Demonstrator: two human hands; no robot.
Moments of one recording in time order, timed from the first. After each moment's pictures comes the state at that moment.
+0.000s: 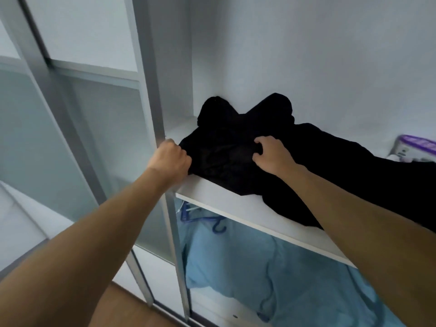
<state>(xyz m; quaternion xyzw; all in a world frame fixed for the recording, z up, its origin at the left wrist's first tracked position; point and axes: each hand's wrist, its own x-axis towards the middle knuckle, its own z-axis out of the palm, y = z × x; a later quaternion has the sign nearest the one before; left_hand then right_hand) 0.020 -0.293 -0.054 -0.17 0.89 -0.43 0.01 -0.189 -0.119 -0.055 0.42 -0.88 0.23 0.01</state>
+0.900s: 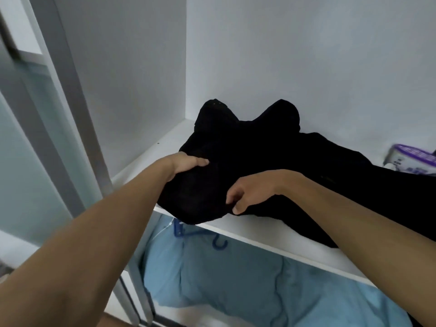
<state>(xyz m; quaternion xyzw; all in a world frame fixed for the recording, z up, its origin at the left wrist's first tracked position) -0.043 -0.403 -0.074 -0.34 0.76 0.55 0.02 -0.127 -0.190 -0.033 0.53 -0.78 -0.04 -0.34</state>
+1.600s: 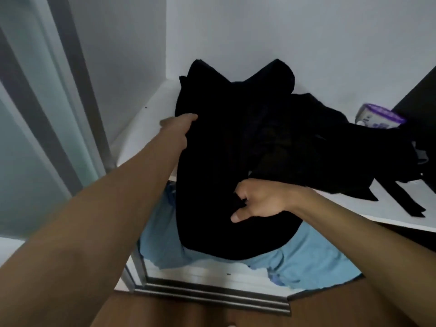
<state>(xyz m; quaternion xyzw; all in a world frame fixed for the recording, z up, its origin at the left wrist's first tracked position) -0.042 -0.441 -0.095 -0.35 0.49 0.80 -0.09 -0.023 -0.188 -0.091 0.45 -0.82 0.07 -0.34</state>
